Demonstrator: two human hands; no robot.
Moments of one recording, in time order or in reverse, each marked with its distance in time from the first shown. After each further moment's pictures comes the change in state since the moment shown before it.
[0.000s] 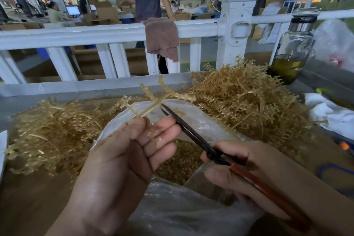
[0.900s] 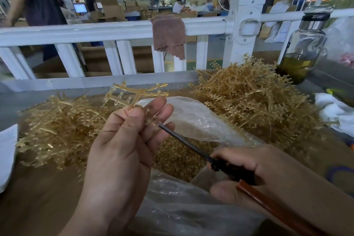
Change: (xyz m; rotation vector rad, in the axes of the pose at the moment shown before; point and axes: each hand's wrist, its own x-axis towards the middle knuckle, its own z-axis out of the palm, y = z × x) left_hand 0.003 -0.007 -0.005 0.059 0.006 0.347; right_hand 0.001 0.005 0.003 -0.236 -0.069 -0.072
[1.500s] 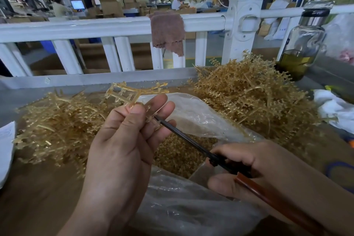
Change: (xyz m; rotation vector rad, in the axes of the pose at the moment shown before) left_hand -0.003 -0.003 0.000 0.050 -0.005 0.014; right_hand 0.001 0.002 0.003 0.020 0.027 -0.034
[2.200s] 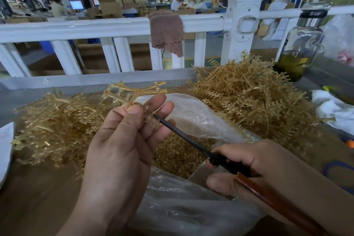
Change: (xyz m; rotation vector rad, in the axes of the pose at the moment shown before) left_hand -0.001 0.002 0.001 -0.011 -0.008 -0.004; right_hand -0.002 -0.001 0.000 -0.003 0.029 -0.013
